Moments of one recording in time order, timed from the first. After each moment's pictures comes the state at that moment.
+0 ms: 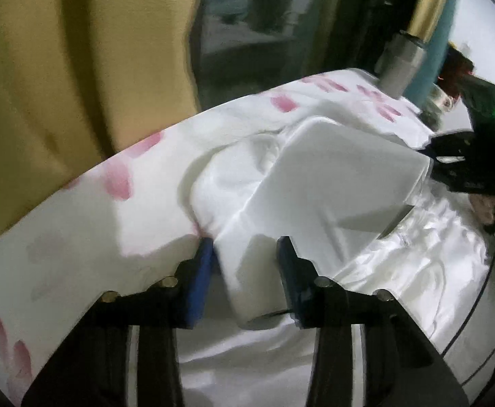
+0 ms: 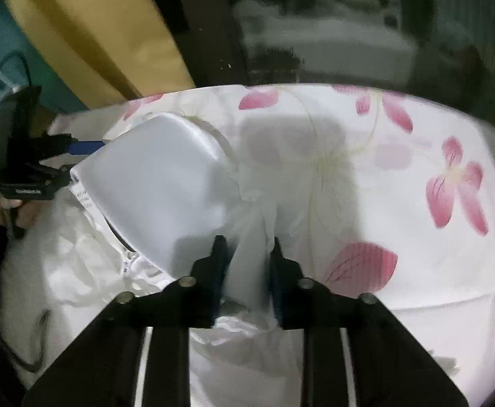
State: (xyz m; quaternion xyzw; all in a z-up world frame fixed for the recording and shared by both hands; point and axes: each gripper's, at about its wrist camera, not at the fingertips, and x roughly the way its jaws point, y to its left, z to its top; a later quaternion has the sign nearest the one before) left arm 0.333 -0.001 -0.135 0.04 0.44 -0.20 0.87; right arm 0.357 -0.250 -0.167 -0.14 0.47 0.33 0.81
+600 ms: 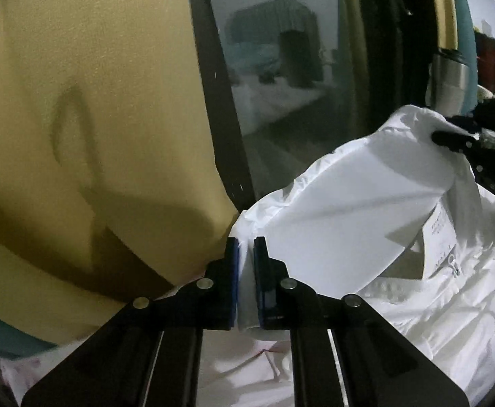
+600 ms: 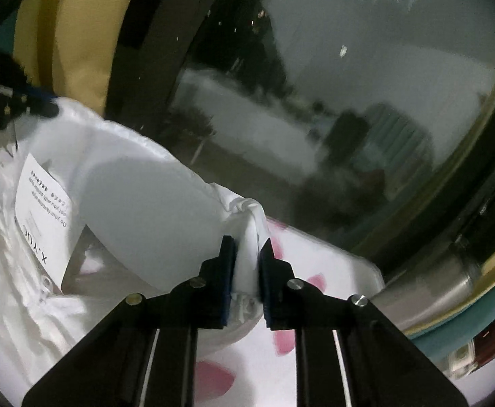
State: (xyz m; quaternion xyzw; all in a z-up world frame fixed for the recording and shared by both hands) left arm 0.383 -0.038 -0.096 0.14 0.31 -0.08 0.93; right arm 0.392 -0.223 -0.141 -0.35 0.24 0.16 0.89
